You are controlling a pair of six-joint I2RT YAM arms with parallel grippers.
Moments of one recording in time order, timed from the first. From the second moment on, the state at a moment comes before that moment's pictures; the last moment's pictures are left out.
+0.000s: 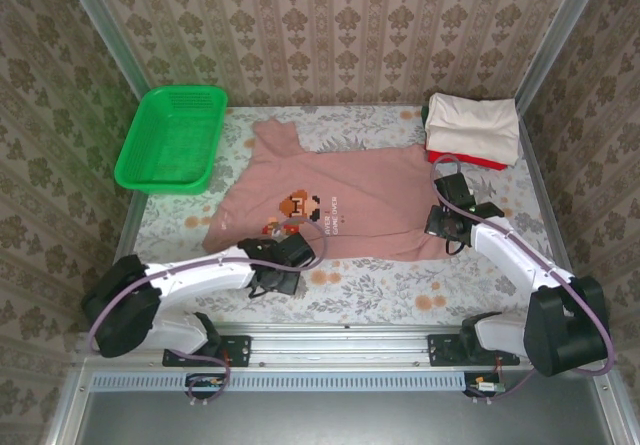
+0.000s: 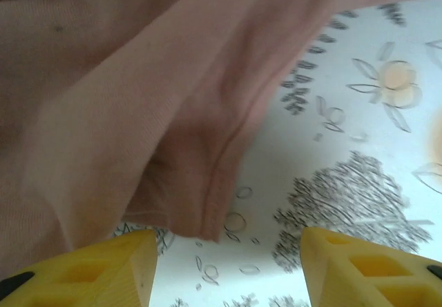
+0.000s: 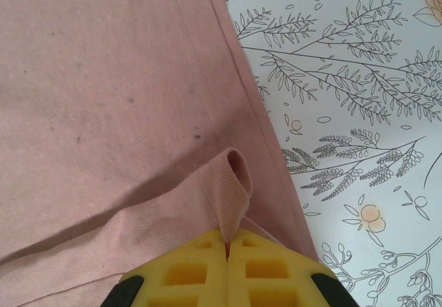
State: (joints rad) left arm -1.00 1.36 0.68 -0.72 -0.23 -0.67; right arm 0.20 1.25 0.77 -0.63 0.20 0.53
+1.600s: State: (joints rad) left arm -0.42 1.88 1.46 -0.73 -0.41 0.09; right arm 0.18 1.53 0.96 -0.51 0.21 0.47
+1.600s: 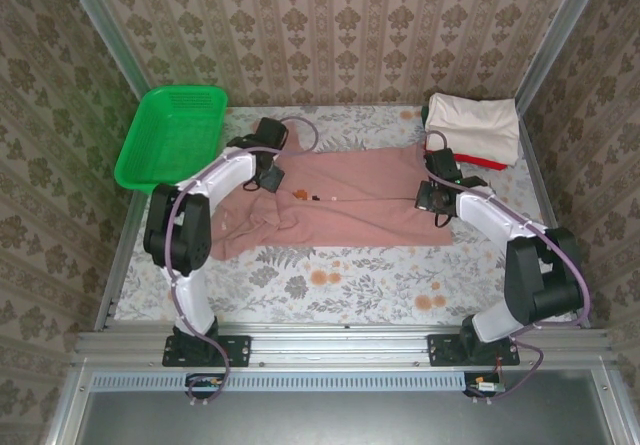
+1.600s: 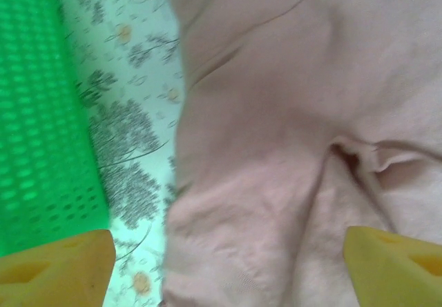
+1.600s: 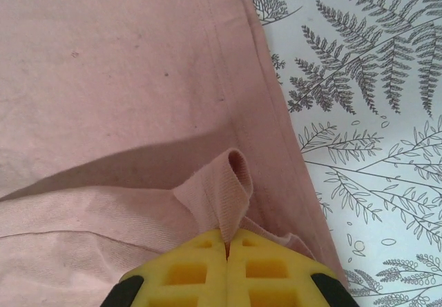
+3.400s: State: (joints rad) left arm -0.51 1.24 1.19 -0.91 -0.47 -0.29; right arm 0.14 1.33 0.90 -0.50 0.15 0.44
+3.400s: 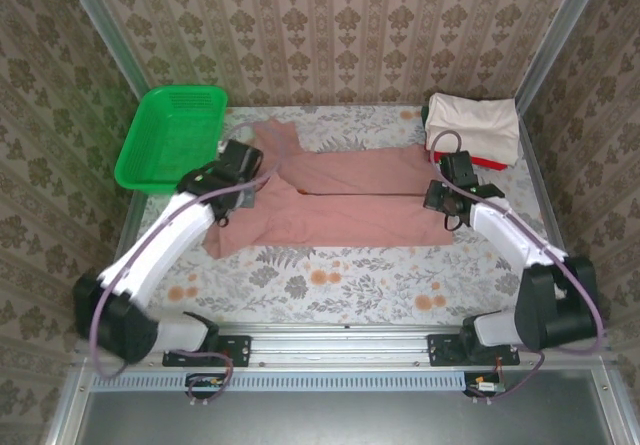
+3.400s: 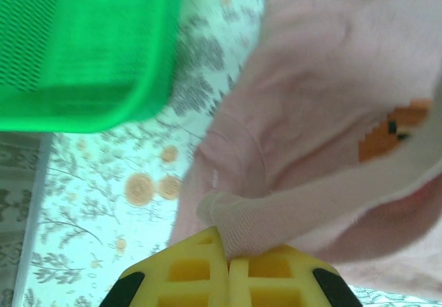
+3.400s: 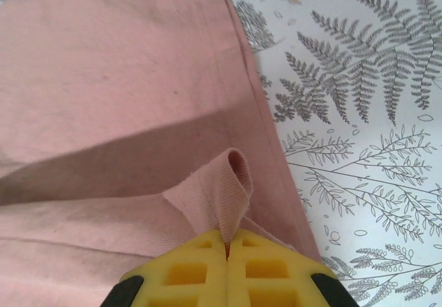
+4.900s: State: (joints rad) left arm -0.48 0.77 0.90 -0.95 -0.27 -0.32; right arm 0.14 0.75 0.68 -0.64 0.00 0.43
